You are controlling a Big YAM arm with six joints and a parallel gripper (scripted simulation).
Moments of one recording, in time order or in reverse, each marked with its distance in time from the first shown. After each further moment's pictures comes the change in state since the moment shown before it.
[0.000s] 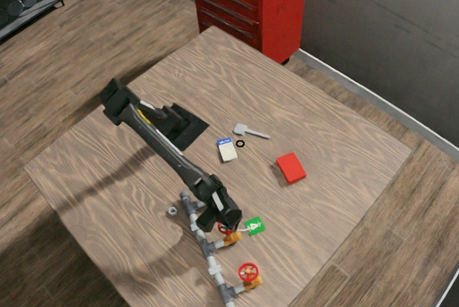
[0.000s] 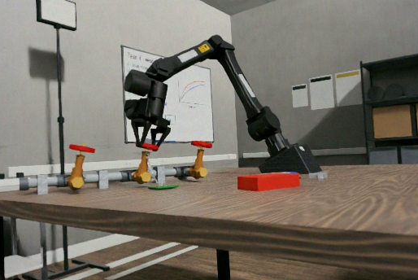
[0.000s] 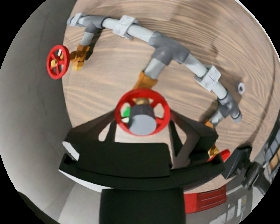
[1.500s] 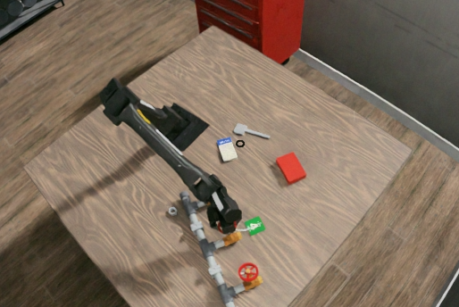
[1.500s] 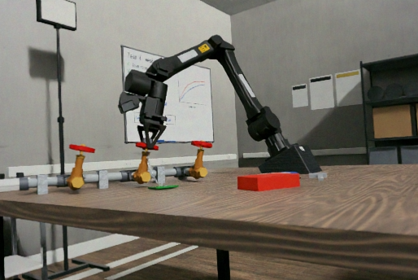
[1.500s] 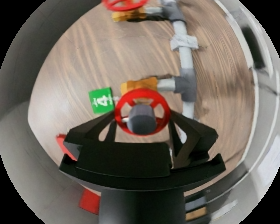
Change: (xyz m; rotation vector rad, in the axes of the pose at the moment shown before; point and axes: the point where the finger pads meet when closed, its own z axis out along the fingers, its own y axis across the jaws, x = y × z) arm -0.001 -0.001 0.000 0.006 0.000 -0.953
